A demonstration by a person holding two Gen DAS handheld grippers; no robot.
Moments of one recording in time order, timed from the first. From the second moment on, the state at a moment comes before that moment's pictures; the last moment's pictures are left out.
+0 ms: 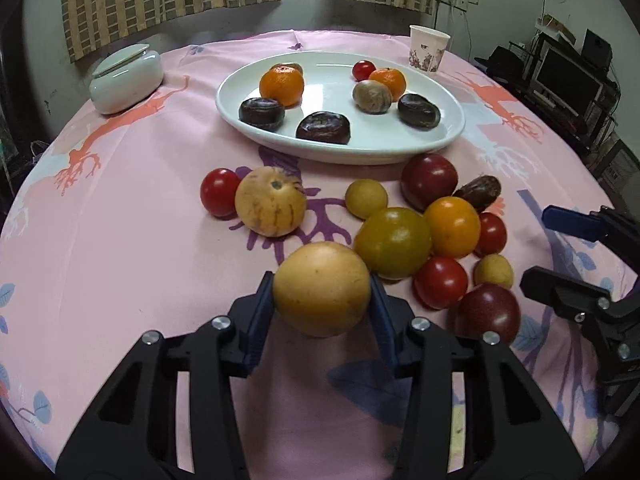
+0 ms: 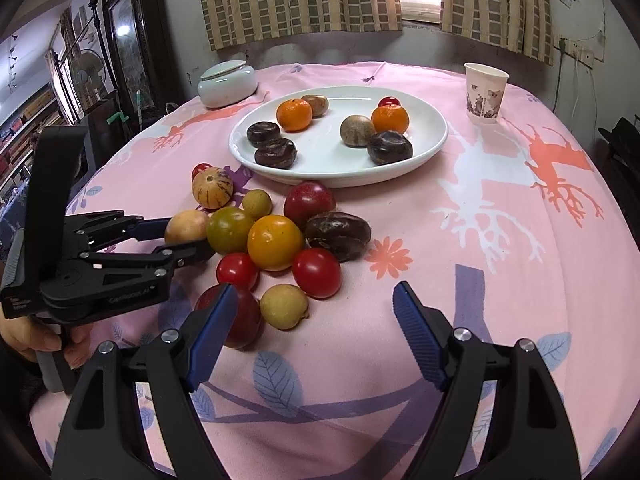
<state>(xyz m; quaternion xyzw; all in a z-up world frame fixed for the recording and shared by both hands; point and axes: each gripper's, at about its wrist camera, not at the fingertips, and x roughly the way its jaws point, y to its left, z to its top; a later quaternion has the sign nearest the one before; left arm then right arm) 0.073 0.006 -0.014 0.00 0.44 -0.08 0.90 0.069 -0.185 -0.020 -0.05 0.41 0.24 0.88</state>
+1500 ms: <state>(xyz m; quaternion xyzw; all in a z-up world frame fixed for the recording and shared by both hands) 0.033 0.081 0.017 -0.01 0.39 -0.01 0.92 0.140 -0.020 -0.019 -0.13 0.47 0.32 0.81</state>
